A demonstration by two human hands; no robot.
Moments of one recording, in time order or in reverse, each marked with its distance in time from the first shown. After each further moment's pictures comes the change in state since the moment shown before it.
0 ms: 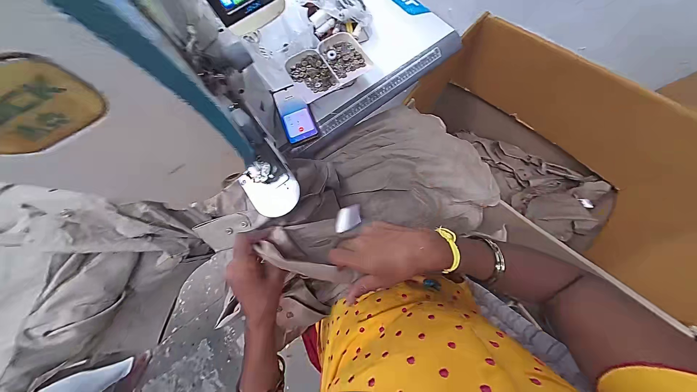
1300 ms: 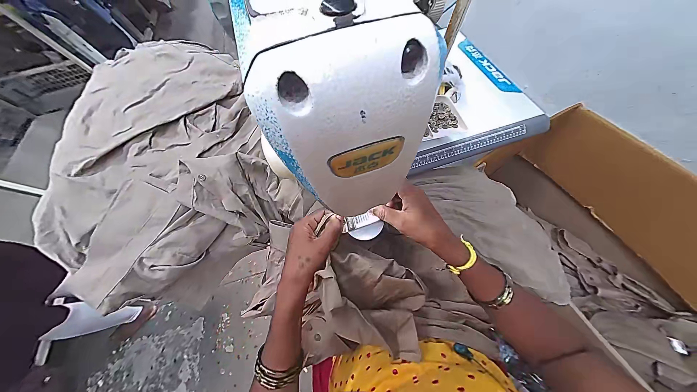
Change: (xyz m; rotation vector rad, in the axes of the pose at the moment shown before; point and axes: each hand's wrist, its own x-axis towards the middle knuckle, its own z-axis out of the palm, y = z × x) left_hand 0.074 -0.007 -0.023 -0.392 -0.234 -0.538; right_hand 0.095 0.041 -0.052 0.321 0.747 0.234
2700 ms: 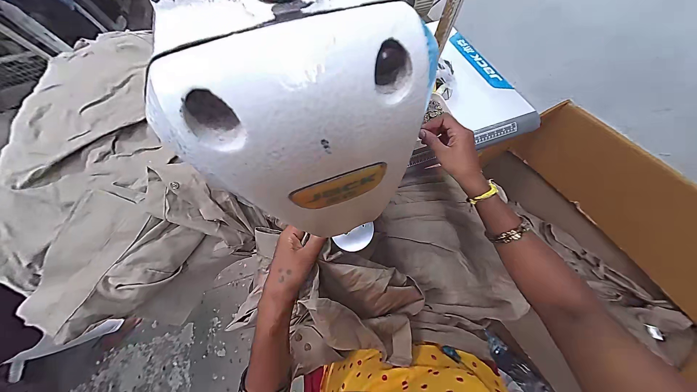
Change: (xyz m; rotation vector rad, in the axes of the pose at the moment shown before) left_hand -0.001 0.004 0.006 -0.252 -0.006 -0.066; right_hand 0.077 0.091 -0.111 -0.271 0.339 -0.199
